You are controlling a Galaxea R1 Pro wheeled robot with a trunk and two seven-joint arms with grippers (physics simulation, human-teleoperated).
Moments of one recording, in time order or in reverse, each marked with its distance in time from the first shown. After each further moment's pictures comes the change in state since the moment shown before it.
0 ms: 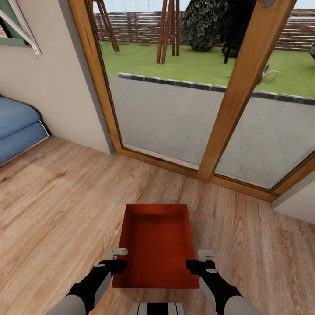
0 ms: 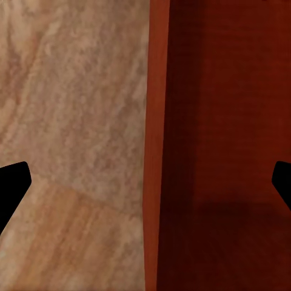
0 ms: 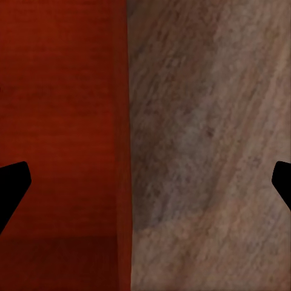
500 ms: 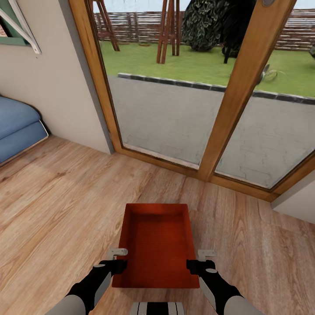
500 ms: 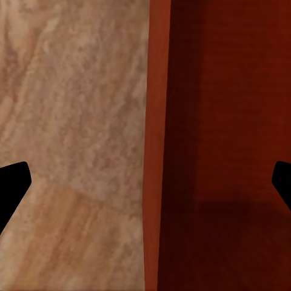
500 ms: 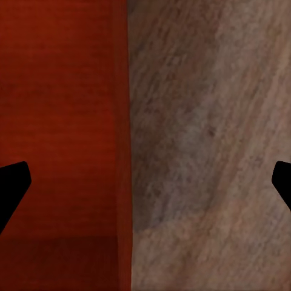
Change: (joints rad) left arm 0.000 0.000 0.000 0.001 0.001 0.000 -0.001; right arm 0.000 0.001 0.000 0.000 0.001 0.000 0.000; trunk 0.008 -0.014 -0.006
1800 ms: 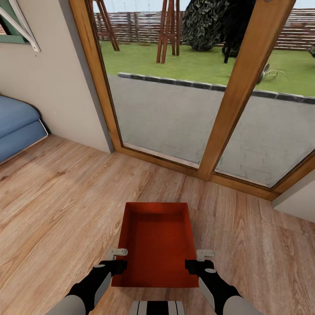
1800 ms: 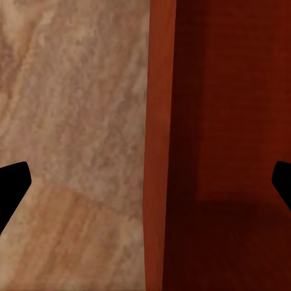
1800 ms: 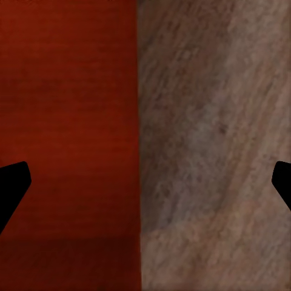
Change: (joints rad) left arm 0.000 0.000 -0.001 0.003 0.000 -0.002 0.001; right arm 0.000 0.007 0.001 0.000 -0.001 0.000 0.008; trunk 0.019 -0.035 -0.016
